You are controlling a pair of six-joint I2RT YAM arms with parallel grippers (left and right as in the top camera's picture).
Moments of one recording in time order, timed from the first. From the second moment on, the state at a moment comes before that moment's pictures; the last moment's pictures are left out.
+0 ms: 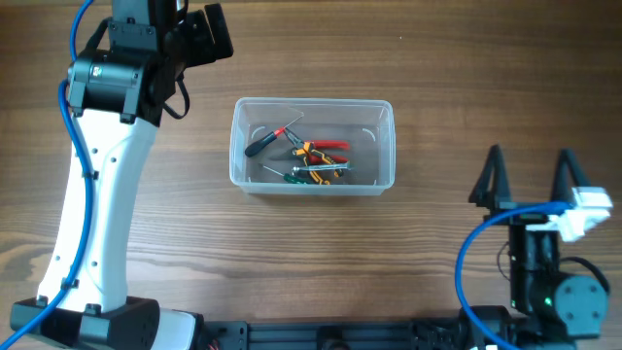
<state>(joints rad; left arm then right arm) -0.18 1.61 1.85 -0.96 -0.16 -0.30 0.02 0.25 0.44 0.02 0.04 0.15</state>
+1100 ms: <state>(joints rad) -0.18 1.61 1.85 -0.96 -0.16 -0.30 0.02 0.02 0.01 0.06 0.02 0.36</state>
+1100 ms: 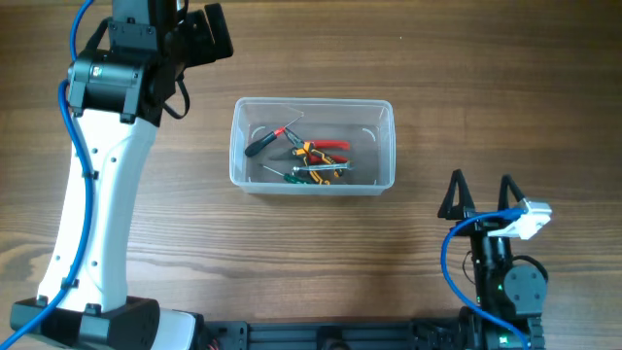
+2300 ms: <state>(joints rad) -0.18 1.61 1.85 -0.96 -0.16 -0.30 0.02 0.02 0.01 0.01 -0.11 0.12</state>
